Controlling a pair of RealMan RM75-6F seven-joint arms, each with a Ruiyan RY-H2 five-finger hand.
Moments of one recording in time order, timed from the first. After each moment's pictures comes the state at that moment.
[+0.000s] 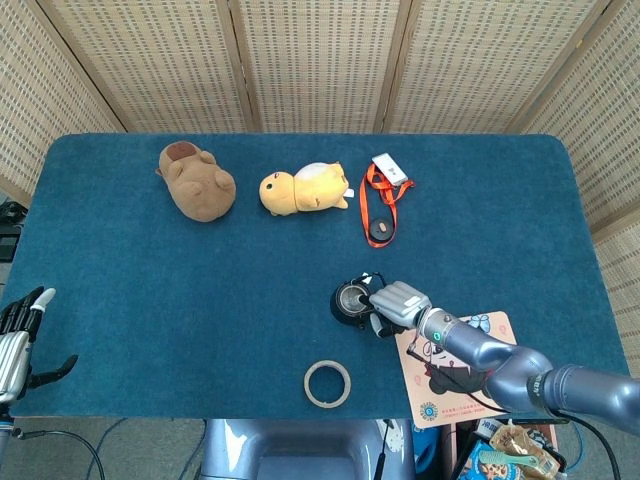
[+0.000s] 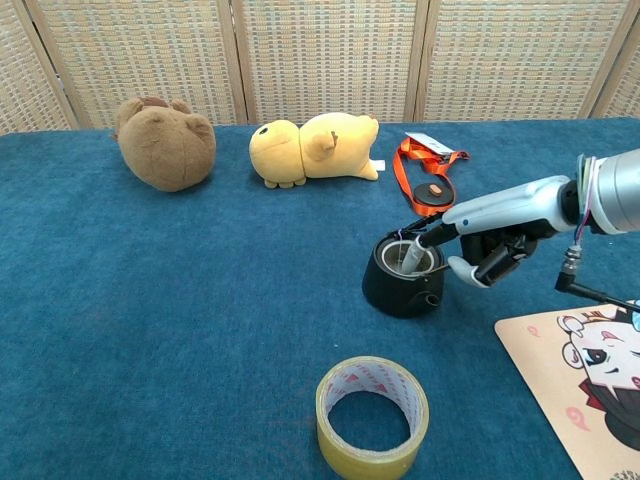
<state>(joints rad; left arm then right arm) -0.05 -1.10 -0.03 -1.74 1.38 1.41 -0.01 0.99 -1.27 0.04 -1.54 -1.26 0.44 0.08</state>
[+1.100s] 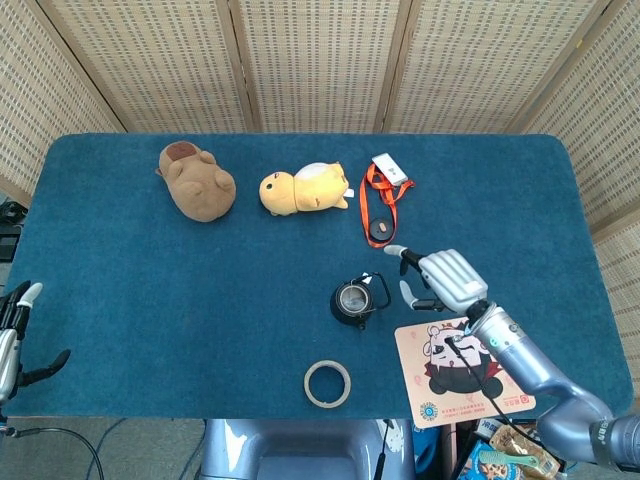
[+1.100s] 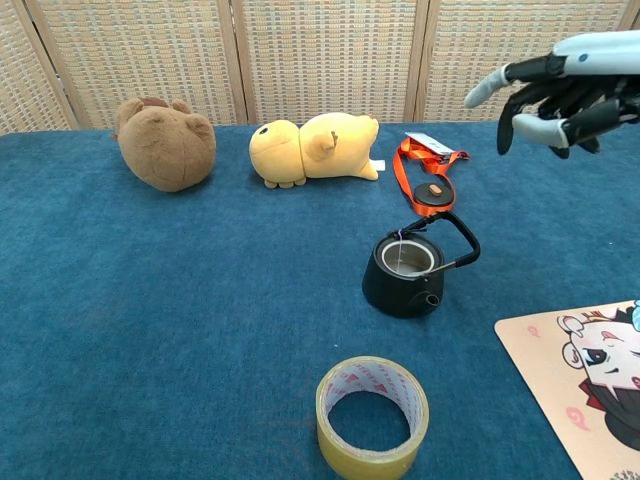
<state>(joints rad) -0.04 -1.10 -0.05 -1.76 1.39 1.47 0.00 0.71 -1.09 0.10 -1.75 -1.30 0.98 0.09</state>
